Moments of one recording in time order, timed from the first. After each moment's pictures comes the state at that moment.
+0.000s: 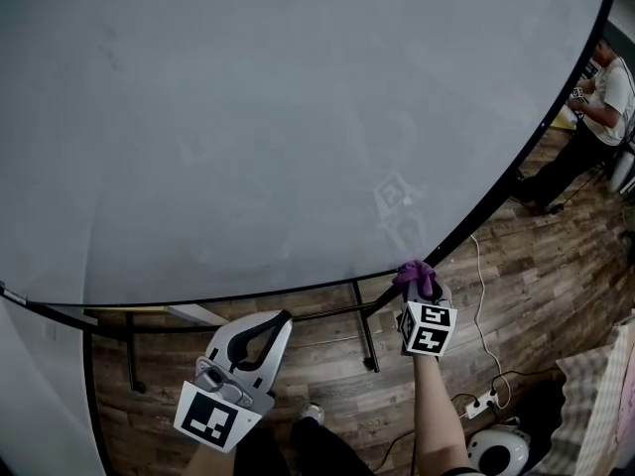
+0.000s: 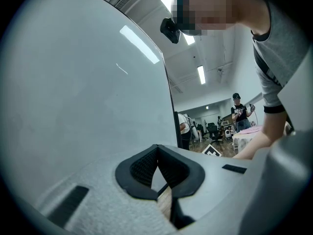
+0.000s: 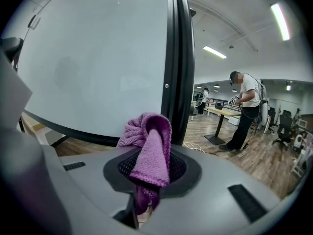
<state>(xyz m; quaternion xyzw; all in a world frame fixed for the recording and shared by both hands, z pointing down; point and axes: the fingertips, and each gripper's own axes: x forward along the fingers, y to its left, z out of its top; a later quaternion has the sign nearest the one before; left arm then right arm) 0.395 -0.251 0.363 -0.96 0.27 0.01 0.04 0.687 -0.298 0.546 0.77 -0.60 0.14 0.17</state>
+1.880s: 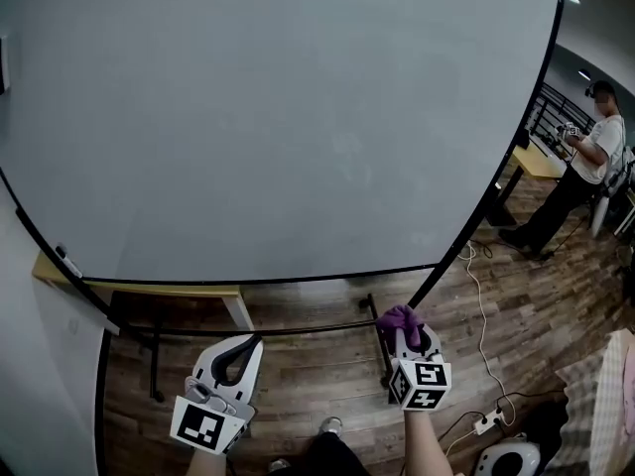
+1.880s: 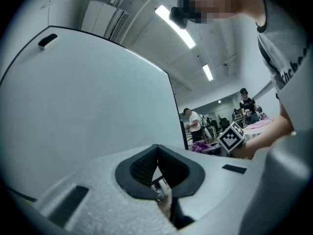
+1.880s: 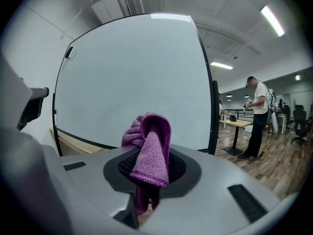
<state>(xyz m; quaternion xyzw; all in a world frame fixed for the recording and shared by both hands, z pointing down) 0.166 -0.131 0.322 -0.92 0.37 0.01 0.09 0.451 -0.146 0.424 0.73 -0.68 0.07 0.07</state>
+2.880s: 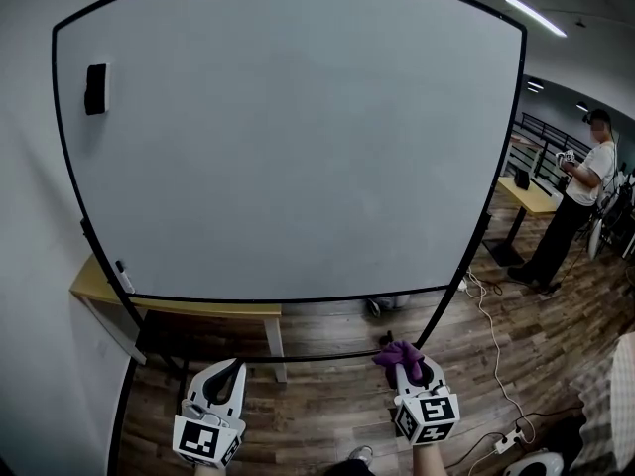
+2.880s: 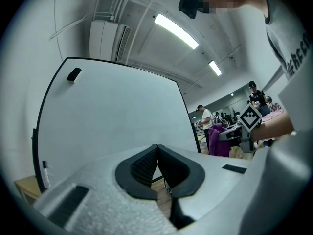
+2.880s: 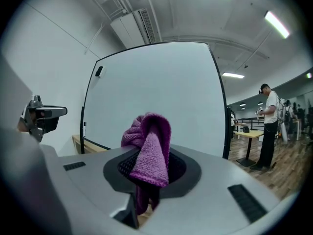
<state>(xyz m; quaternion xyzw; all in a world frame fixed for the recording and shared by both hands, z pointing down) 0.024 -0.037 0.313 -0.89 0.45 0.02 0.12 0.323 -0.027 0.355 0.67 -0.74 0.01 0.04</state>
